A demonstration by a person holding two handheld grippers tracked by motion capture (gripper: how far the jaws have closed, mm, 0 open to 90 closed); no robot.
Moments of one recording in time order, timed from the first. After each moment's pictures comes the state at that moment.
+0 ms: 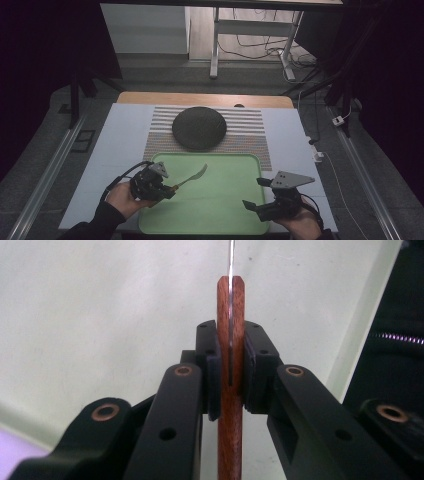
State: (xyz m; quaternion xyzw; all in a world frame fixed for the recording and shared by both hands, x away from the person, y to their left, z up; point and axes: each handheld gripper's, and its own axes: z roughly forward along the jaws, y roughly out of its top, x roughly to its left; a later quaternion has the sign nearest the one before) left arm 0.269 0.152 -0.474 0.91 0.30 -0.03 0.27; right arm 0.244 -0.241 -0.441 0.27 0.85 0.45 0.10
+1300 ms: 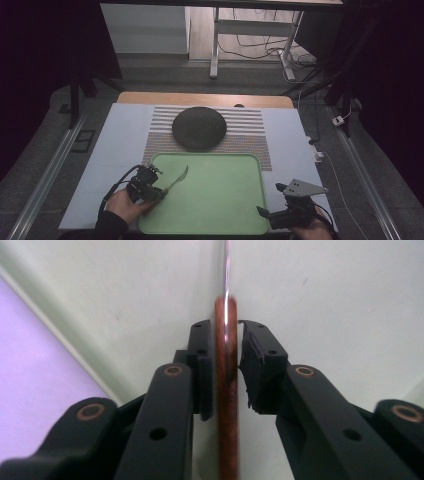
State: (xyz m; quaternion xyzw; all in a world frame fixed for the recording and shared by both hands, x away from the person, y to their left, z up) left arm 0.274 0.162 -0.497 0.86 0.46 -0.03 0.21; right arm 0.228 -0.270 -0.450 0.32 0.84 0.41 0.14
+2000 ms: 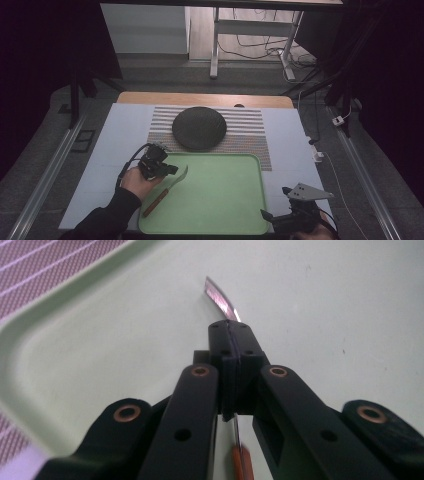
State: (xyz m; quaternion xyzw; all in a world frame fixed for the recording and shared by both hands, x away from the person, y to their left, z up) left arm 0.335 0.144 -0.489 0.86 0.41 -0.01 0.29; right arm 0.217 -0.278 -0.450 0.36 0.83 0.40 0.15
